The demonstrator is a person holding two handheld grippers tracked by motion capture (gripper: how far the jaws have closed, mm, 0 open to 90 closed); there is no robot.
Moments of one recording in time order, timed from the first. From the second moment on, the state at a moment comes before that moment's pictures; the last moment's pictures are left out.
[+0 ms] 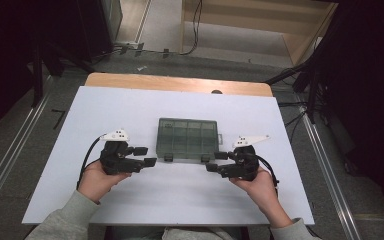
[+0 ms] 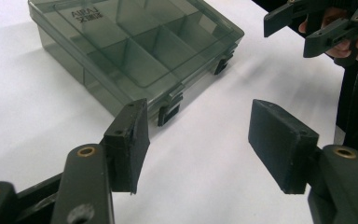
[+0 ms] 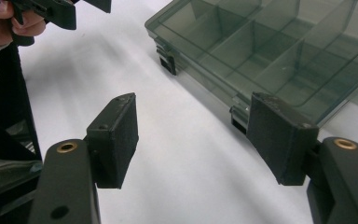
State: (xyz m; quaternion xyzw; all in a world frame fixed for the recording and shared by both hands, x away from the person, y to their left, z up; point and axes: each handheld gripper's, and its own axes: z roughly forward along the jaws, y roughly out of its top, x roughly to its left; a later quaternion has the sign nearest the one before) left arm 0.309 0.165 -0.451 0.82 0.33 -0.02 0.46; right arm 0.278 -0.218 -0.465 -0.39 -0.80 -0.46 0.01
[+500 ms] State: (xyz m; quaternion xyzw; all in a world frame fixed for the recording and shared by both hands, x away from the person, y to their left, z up) left arm 0.296 0.184 -0.457 0.82 0.33 -0.02 0.47; right arm 0.265 -0.231 -0.475 -0.39 -0.80 -0.46 0.02
